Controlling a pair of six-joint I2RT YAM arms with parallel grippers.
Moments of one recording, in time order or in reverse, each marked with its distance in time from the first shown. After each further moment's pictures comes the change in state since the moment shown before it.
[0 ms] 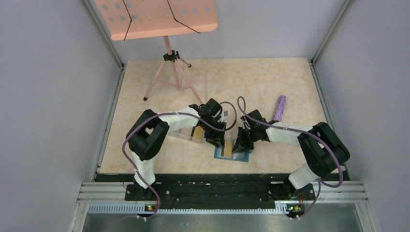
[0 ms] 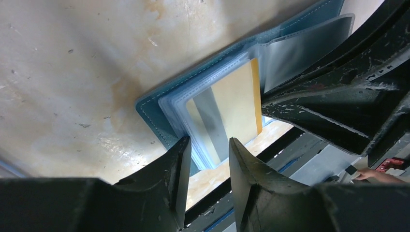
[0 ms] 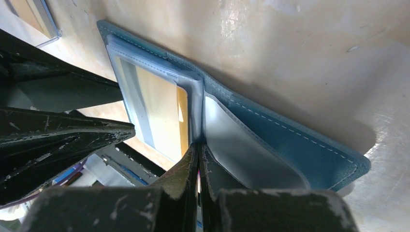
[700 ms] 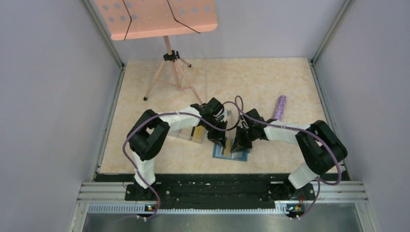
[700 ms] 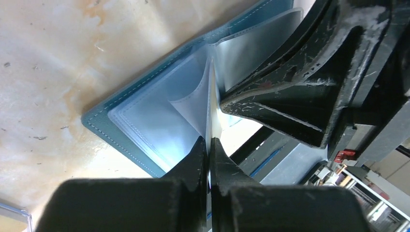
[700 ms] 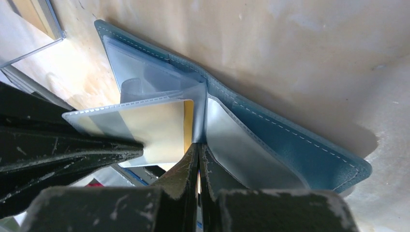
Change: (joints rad) left arm -0.009 0.013 0.017 0.018 0.091 0.002; right arm 0.012 0.026 0.028 -0.008 -0.007 -0.006
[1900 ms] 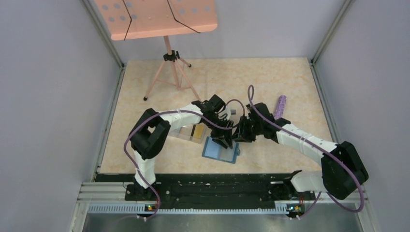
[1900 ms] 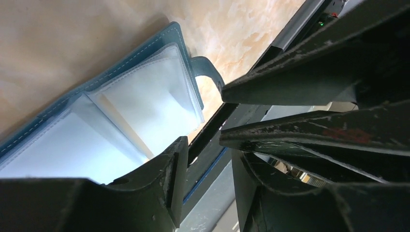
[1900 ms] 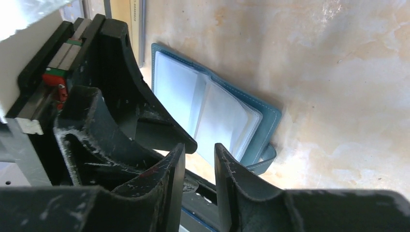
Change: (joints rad) left arm -0.003 0.027 0.082 -0.063 0.191 0.015; right arm 0.007 -0.274 0.035 -0.071 0.144 0.079
